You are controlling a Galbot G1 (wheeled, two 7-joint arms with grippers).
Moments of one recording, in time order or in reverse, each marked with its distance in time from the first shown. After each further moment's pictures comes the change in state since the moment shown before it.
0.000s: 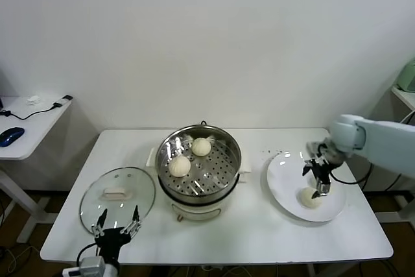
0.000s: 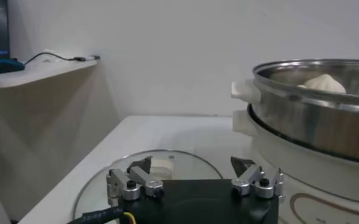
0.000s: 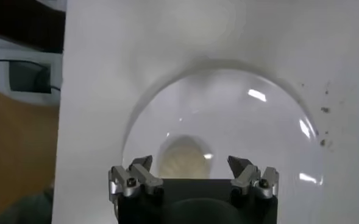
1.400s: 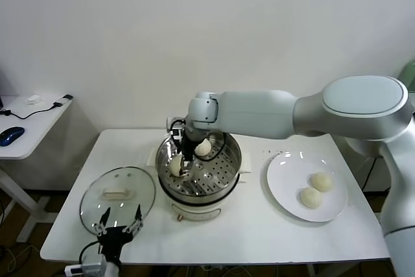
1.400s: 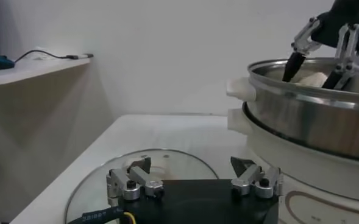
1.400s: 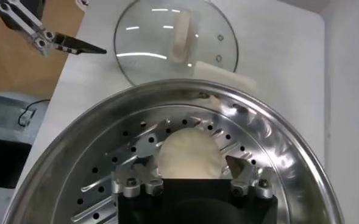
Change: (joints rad) left arm -0.014 0.038 0.018 0.014 -0.026 -0.001 -0.008; right arm 0.072 0.800 0.056 -0.181 0.573 -0.193 0.237
